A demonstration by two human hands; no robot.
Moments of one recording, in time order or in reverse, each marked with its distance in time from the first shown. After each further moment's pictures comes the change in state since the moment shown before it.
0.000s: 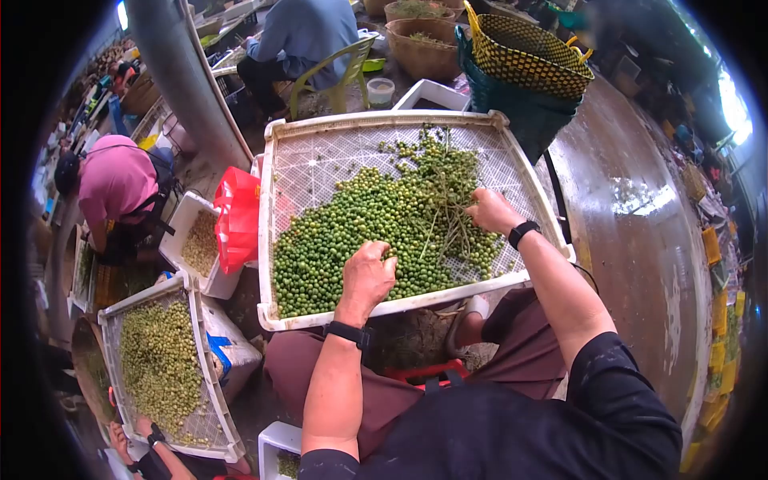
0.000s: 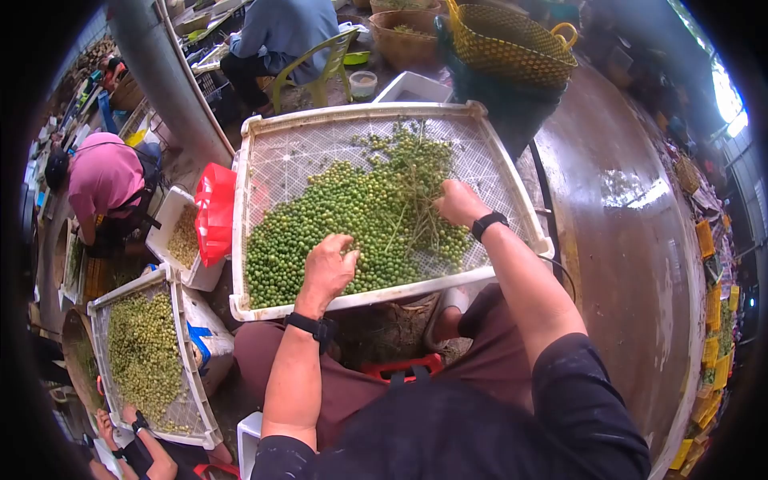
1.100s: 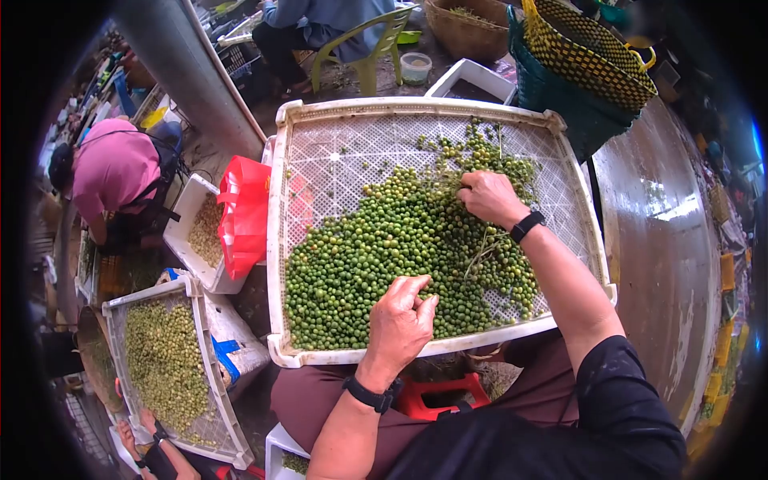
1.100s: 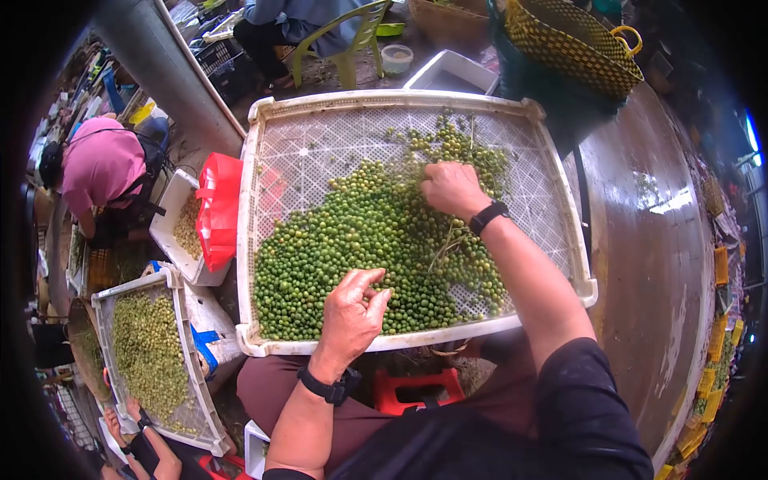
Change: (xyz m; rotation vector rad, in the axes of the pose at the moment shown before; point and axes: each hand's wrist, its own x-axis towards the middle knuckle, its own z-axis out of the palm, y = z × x) left_hand 0.013 0.008 -0.006 -0.322 0.015 -0.153; right_hand 0.122 -0.071 0.050 -0.270 0.129 -0.403
